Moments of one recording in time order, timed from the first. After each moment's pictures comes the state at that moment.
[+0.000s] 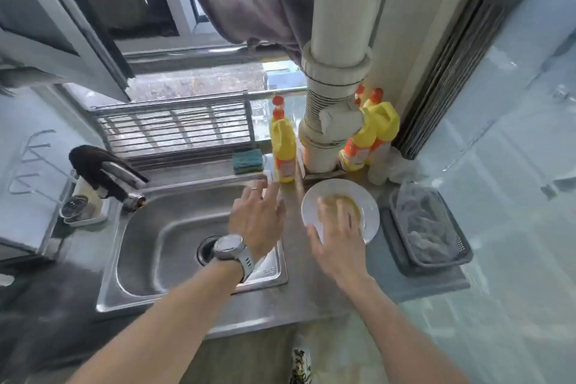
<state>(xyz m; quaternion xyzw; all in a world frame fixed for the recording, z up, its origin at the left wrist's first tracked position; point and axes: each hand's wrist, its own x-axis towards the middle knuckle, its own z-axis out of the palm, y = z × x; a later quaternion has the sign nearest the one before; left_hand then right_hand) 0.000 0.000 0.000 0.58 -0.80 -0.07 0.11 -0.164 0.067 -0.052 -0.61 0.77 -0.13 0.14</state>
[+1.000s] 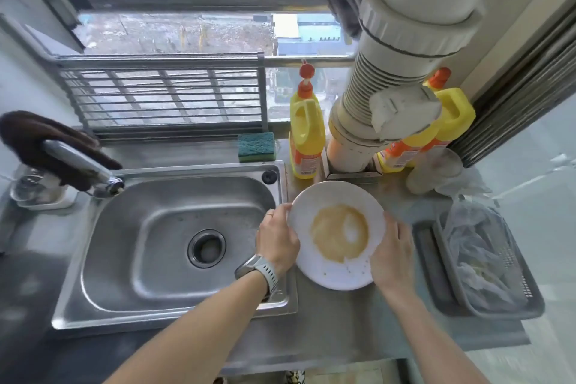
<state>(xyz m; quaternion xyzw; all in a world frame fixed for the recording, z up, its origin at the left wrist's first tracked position) -0.014 -0.055 -0.149 0.68 -0.61 -0.35 0.18 -0.221 0.004 -0.160 -0.49 0.83 -0.19 0.16</state>
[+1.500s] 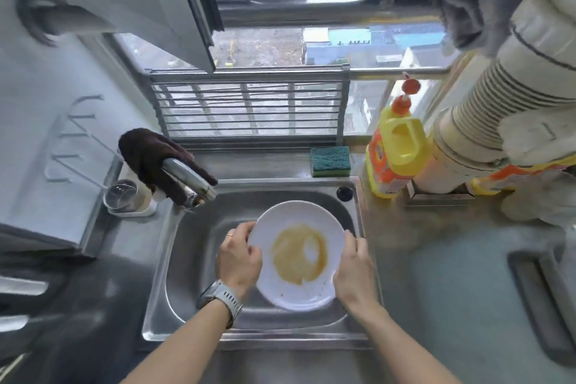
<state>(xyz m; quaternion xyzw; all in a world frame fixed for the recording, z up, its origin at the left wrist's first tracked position) 0.214 -0.080 -0.173 0.76 -0.55 -0.27 0.21 -0.005 -0.049 -0.183 -0.57 0.78 -0.12 0.24</state>
